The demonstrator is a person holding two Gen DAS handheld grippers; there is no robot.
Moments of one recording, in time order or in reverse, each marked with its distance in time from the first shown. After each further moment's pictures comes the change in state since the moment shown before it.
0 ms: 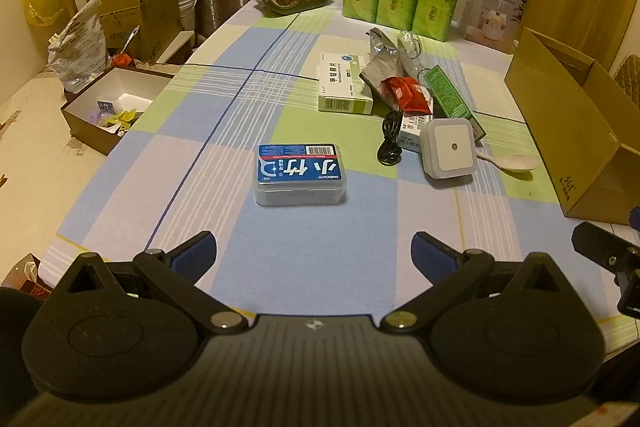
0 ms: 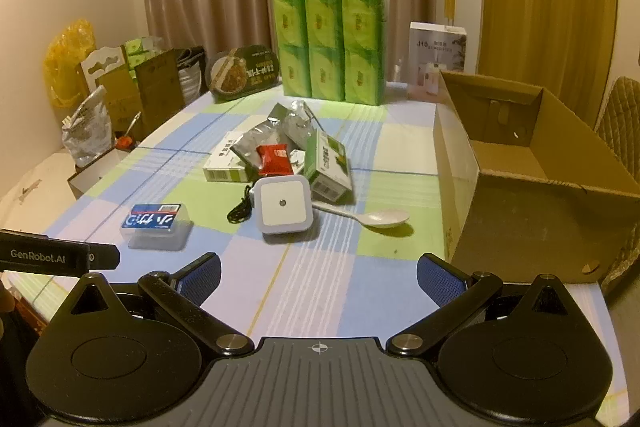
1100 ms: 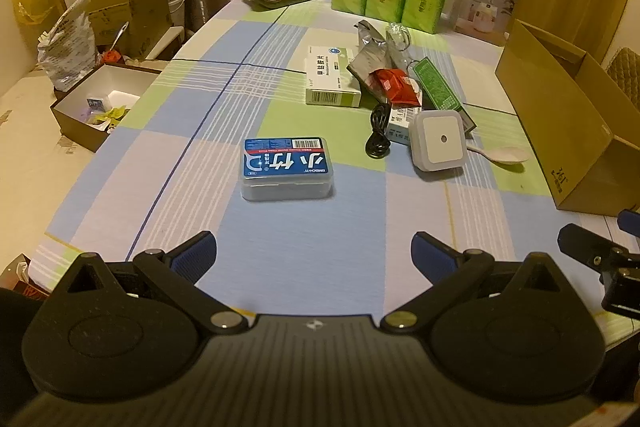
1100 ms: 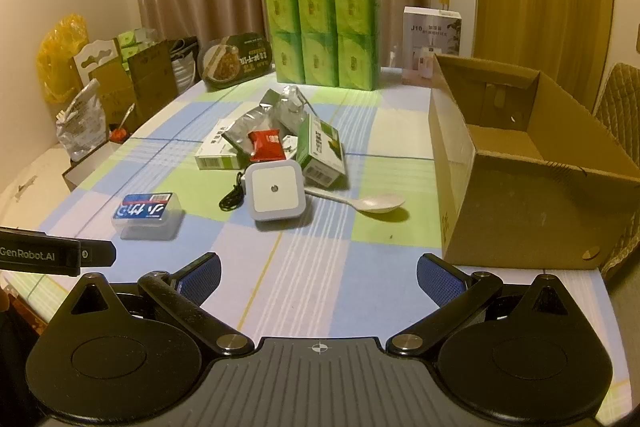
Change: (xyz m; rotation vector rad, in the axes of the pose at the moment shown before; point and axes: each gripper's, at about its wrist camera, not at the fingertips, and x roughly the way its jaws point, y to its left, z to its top) left arm 0.004 -0.004 -0.001 0.010 0.020 -0.026; right arm 0.006 -0.007 -0.004 0.012 0.036 -0.005
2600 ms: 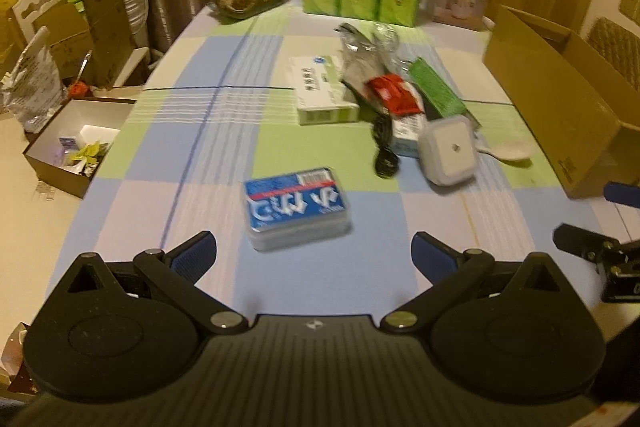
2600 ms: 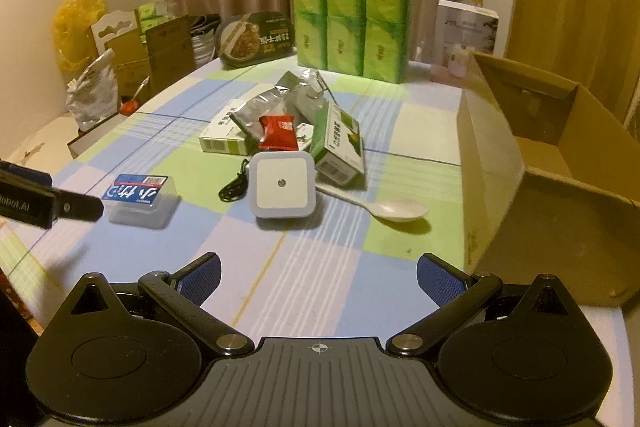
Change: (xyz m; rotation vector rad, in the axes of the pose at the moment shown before) left arm 0.036 0.026 0.035 0.122 -0.002 -0.051; right arm 0.047 0.001 0.011 -0.102 0.042 0.042
